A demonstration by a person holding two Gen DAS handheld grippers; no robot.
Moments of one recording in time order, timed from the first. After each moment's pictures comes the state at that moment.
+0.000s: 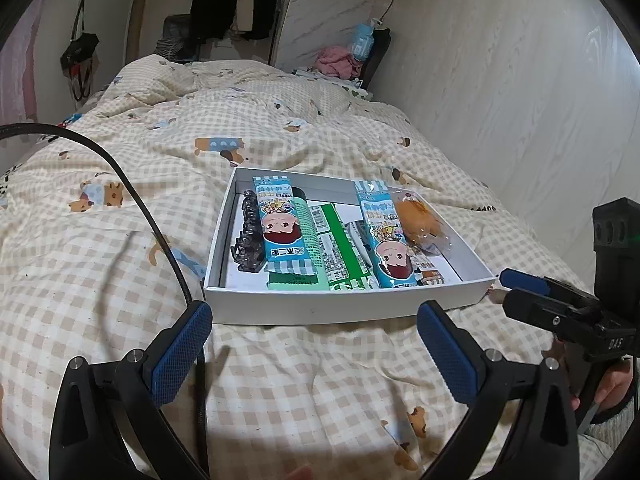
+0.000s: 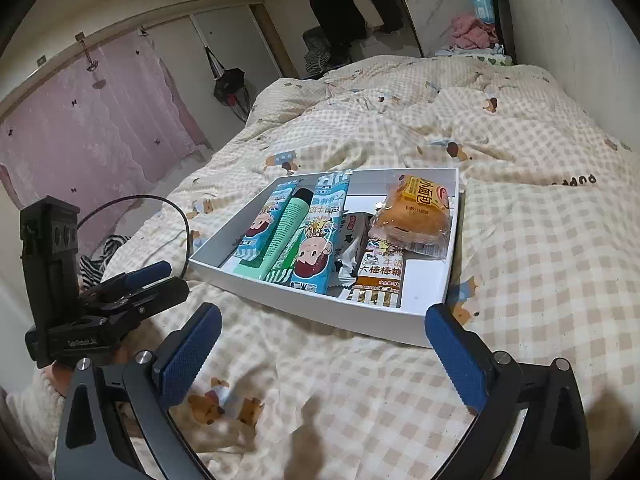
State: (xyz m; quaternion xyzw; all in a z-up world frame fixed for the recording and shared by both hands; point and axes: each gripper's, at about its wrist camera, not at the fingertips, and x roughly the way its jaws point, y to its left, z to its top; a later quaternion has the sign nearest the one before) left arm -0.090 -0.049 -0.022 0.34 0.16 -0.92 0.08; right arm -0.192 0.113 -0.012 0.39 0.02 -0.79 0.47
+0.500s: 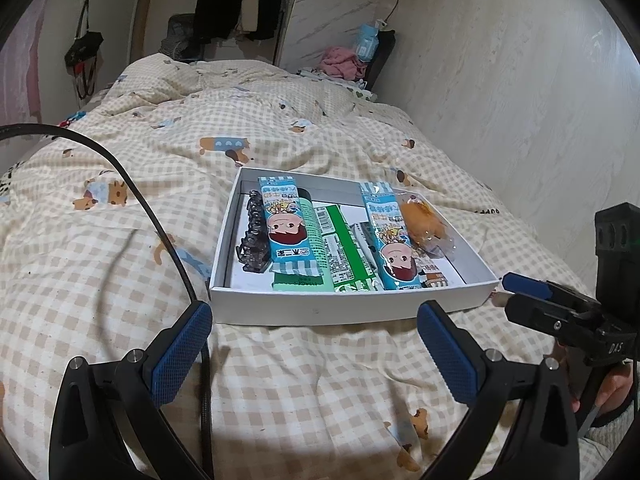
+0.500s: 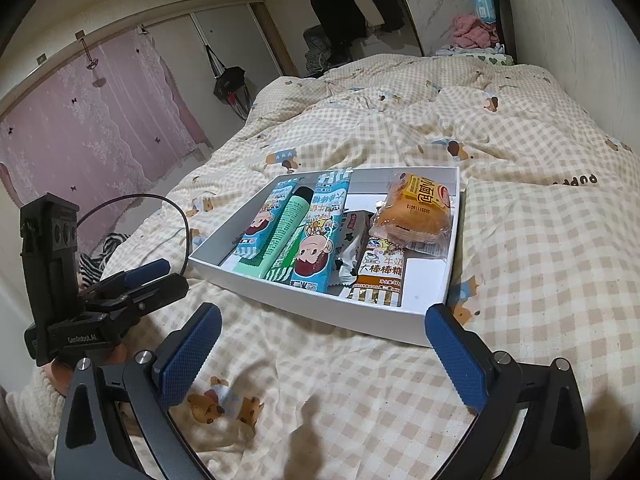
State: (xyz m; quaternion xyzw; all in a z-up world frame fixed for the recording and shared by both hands) left arm -0.089 -0.051 -0.024 0.34 0.17 -0.92 0.09; right arm -0.193 0.113 -0.013 0.39 0.02 -0.79 0.47
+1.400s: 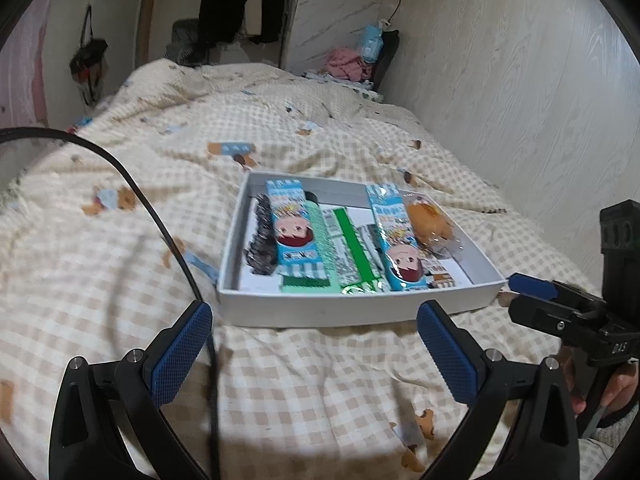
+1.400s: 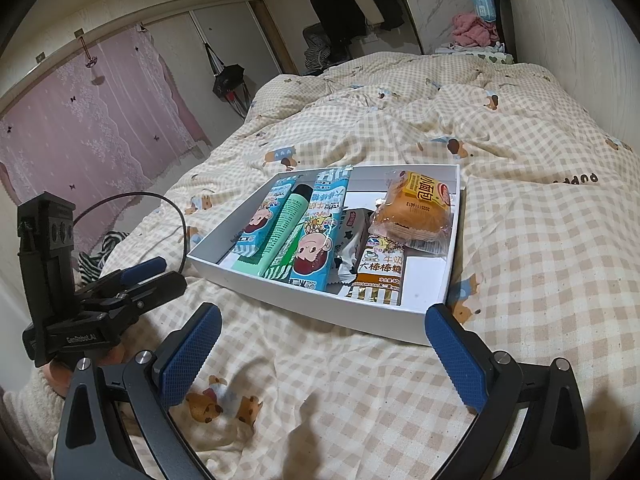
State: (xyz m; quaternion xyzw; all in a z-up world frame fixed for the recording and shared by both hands) left arm -0.089 -0.048 -0.014 0.34 0.14 -0.92 0.12; right arm -0.194 0.114 -0.013 0.39 0.02 -0.79 0.47
